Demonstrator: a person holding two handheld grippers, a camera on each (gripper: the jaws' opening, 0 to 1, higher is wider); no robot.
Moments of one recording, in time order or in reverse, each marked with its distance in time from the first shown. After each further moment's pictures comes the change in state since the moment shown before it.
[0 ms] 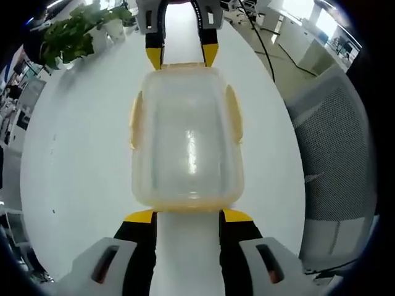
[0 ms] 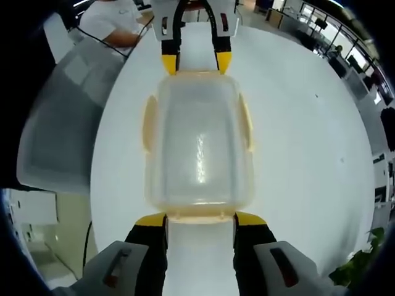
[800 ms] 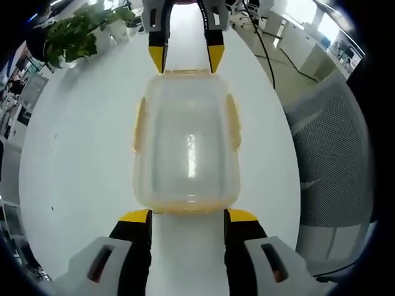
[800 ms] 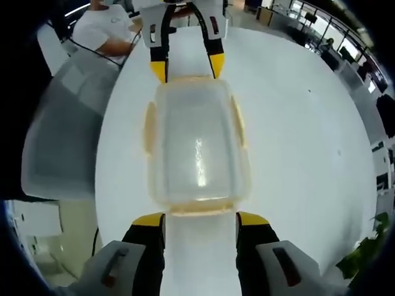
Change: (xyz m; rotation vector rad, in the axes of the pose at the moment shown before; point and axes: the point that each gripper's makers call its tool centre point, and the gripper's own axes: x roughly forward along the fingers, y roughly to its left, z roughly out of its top) left arm -0.004 -0.001 0.004 -0.060 -0.013 -0.003; right arm -0.008 0.004 -0.002 0.075 -0.022 -0.003
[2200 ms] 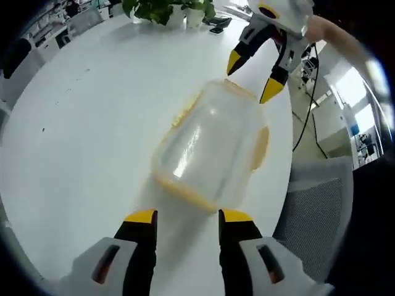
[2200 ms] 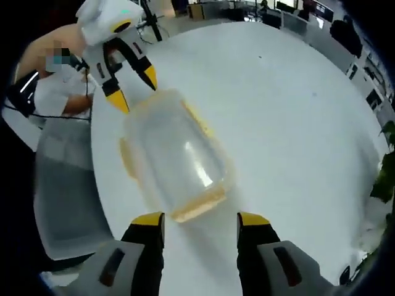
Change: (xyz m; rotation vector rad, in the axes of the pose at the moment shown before) left arm -0.008 0.003 -0.011 -0.594 -0.083 -0.057; right arm -0.006 -0.007 -0.003 0.472 -0.093 -0.028
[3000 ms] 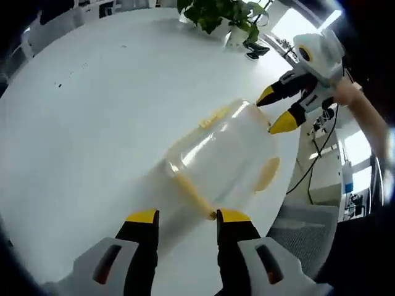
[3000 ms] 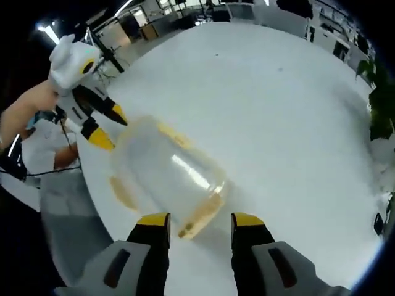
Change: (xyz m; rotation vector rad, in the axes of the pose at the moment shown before) left arm 0.003 0.003 0.000 -0.348 -0.093 -0.035; right arm 0.004 -0.003 0.010 0.349 -0.104 -0.033
